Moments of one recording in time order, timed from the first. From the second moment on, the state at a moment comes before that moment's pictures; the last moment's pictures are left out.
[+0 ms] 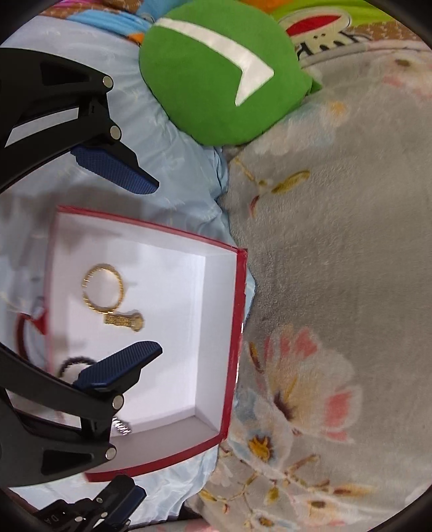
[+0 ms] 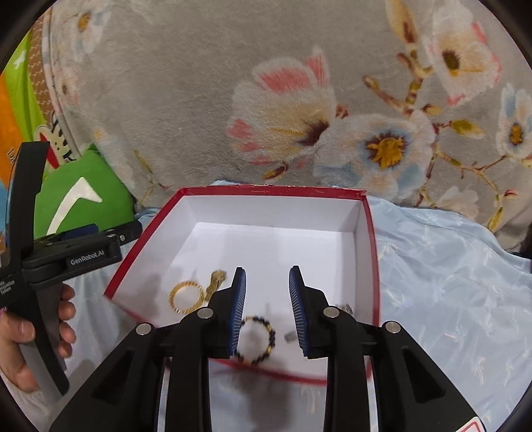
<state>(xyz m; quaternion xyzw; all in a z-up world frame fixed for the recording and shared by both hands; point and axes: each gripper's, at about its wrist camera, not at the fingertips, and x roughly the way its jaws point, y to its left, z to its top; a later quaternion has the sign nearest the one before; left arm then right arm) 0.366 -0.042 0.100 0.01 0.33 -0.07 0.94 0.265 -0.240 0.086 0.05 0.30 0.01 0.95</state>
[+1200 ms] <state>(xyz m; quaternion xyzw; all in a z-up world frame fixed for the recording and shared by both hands) 0.046 0.007 -0.045 0.04 0.51 -0.15 0.85 -0.013 -0.219 -0.018 0.09 0.40 -0.05 0.91</state>
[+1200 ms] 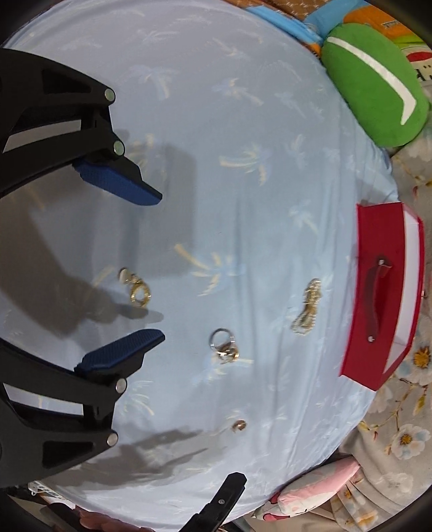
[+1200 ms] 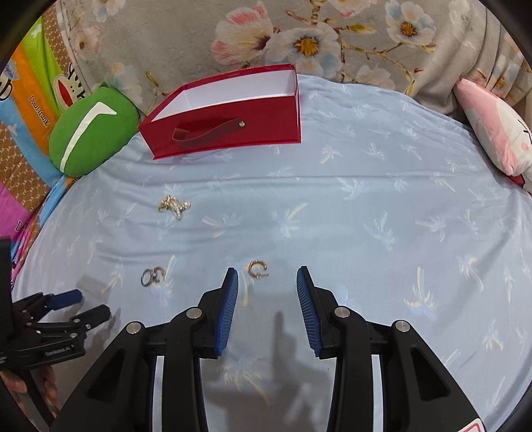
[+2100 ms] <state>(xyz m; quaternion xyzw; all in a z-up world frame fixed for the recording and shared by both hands) 0.027 0.010 -0.031 0.02 0.49 -0.19 0.85 0.002 -0.178 -0.030 0.09 0.42 0.00 0.90</state>
